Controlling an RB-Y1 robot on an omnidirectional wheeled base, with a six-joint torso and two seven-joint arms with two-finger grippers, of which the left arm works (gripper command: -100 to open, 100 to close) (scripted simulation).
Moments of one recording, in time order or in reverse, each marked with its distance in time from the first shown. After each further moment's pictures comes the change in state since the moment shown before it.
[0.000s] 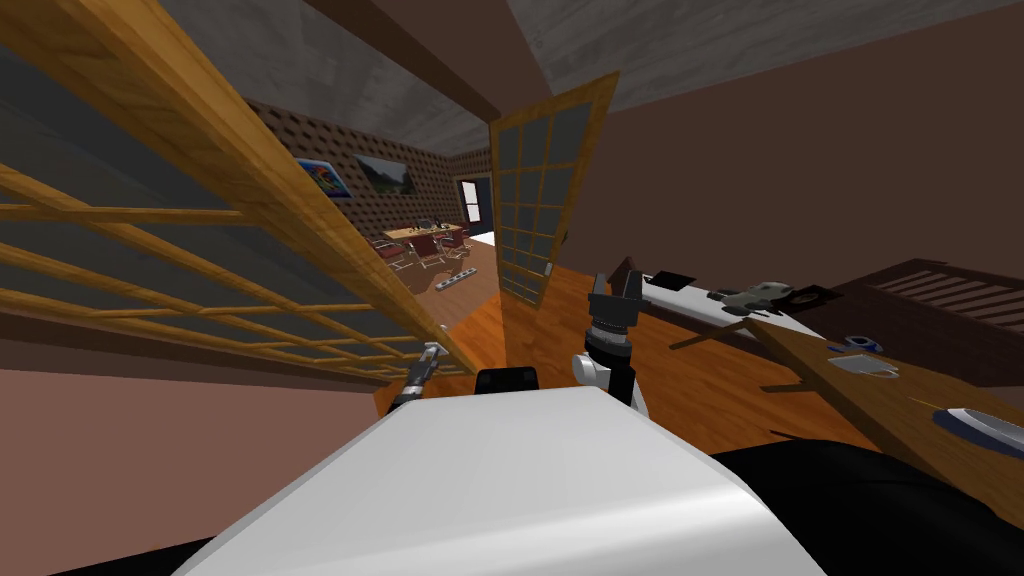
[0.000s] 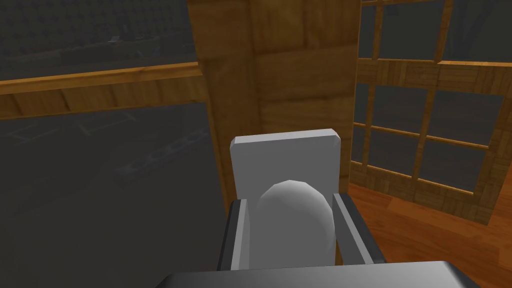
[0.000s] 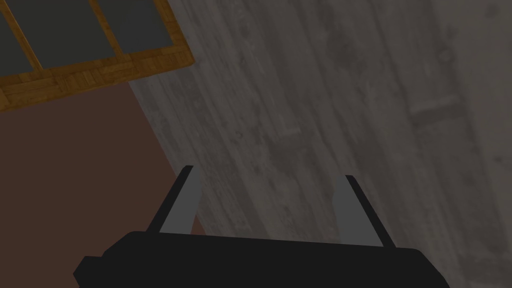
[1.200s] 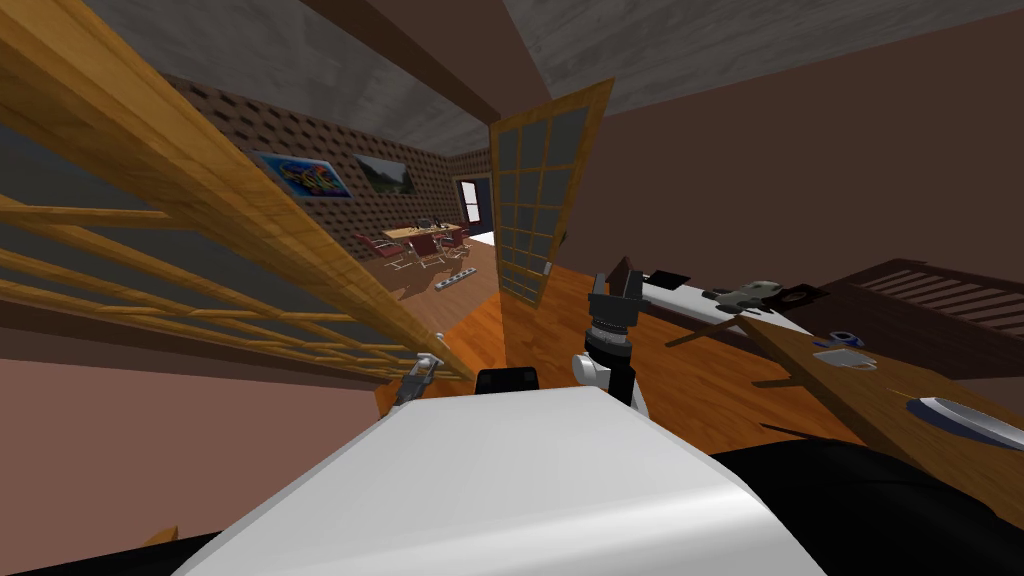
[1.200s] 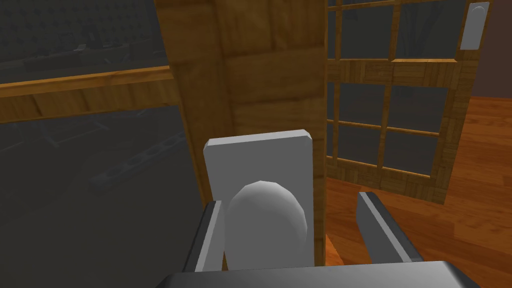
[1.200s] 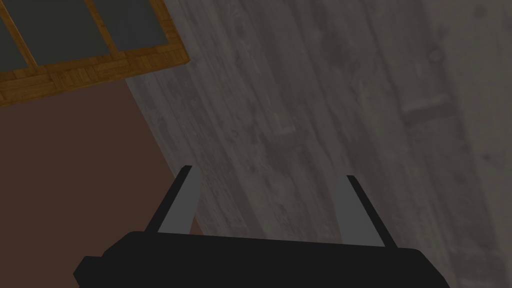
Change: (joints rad) arm 0.053 0.041 -0.061 0.079 -0.052 -0.173 0.052
